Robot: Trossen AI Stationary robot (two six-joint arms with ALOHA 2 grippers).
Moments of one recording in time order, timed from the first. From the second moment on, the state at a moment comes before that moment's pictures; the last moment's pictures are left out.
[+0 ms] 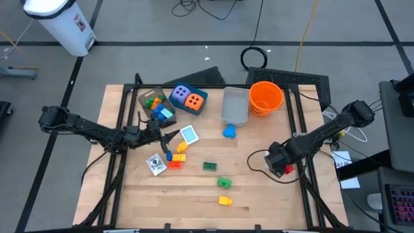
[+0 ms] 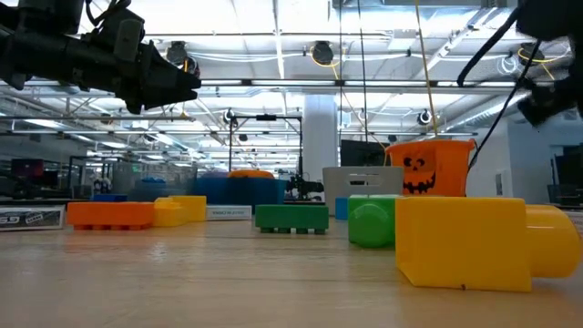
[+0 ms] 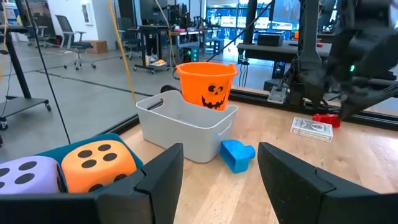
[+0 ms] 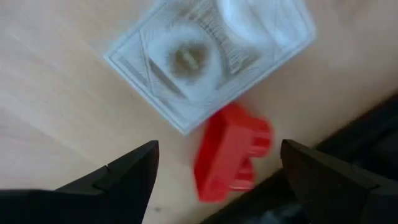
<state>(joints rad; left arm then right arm) -0.13 0.97 0.17 0.76 -0.52 -0.08 0.45 1.22 0.66 -1.15 -0.13 1.20</state>
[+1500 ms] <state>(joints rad) -0.13 0.97 0.17 0.76 -0.52 -0.08 0.46 1.27 0.67 -0.94 -0.32 1.06</state>
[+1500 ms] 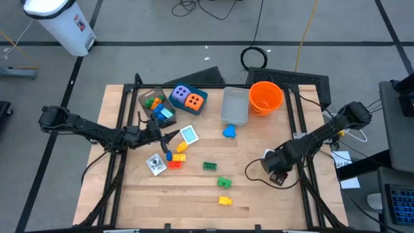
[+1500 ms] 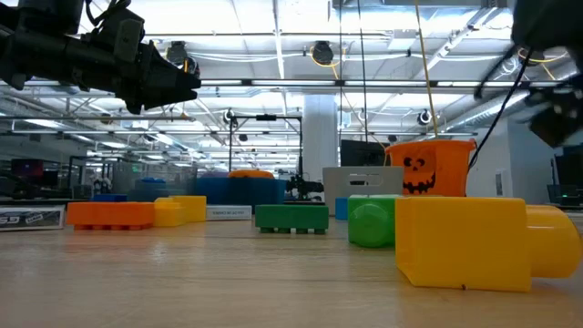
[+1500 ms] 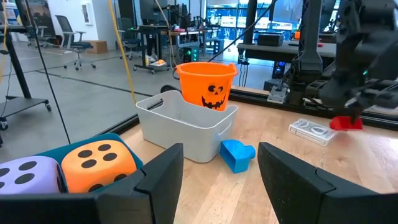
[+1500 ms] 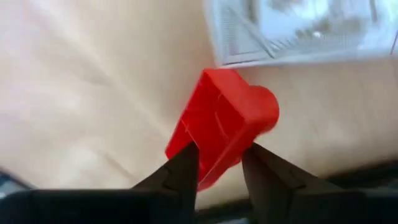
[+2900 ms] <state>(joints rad) -0.13 0.97 0.17 0.79 -0.39 -0.32 0.46 1.29 0.73 -0.09 -0.18 0.50</state>
